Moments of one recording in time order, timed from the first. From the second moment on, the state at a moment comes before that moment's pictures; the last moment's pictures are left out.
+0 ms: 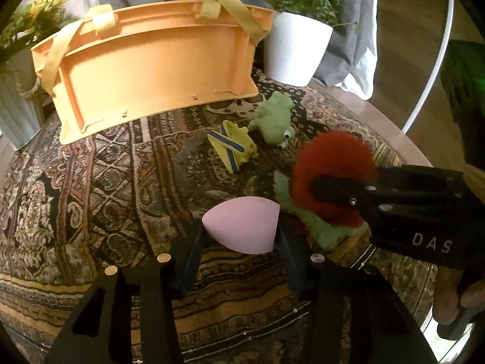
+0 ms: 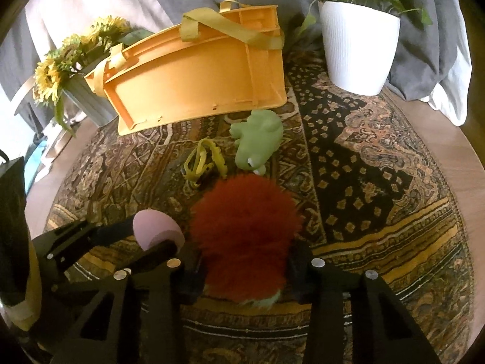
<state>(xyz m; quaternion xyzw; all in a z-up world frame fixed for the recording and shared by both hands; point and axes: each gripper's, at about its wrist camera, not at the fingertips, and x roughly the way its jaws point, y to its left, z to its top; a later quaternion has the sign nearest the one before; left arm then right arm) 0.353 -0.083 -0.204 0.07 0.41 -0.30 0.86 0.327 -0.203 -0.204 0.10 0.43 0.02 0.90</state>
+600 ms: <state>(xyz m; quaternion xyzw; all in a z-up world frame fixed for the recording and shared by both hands) 0.340 -0.063 -0.150 0.05 0.37 -0.22 0.90 0.316 -0.195 -0.165 0.09 0.40 0.03 0.91</state>
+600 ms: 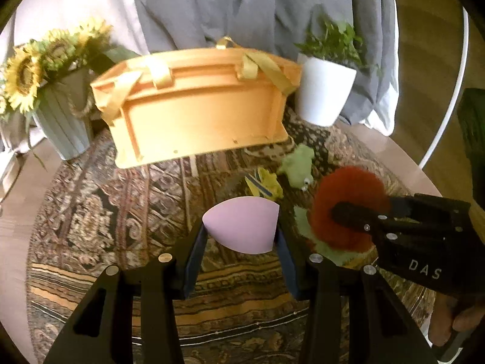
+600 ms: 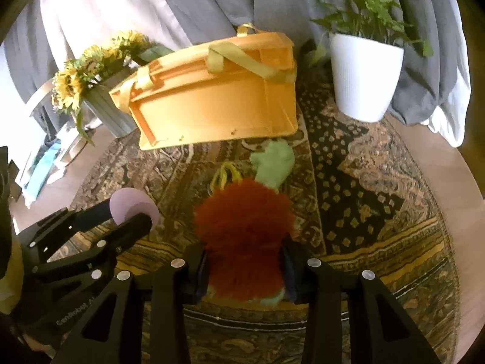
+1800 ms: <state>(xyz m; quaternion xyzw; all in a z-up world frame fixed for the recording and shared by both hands) 0.349 -0.022 -0.021 0.04 0.23 -0.14 0.96 0.329 -0.161 -0.042 0.07 0.25 0.05 0.96</state>
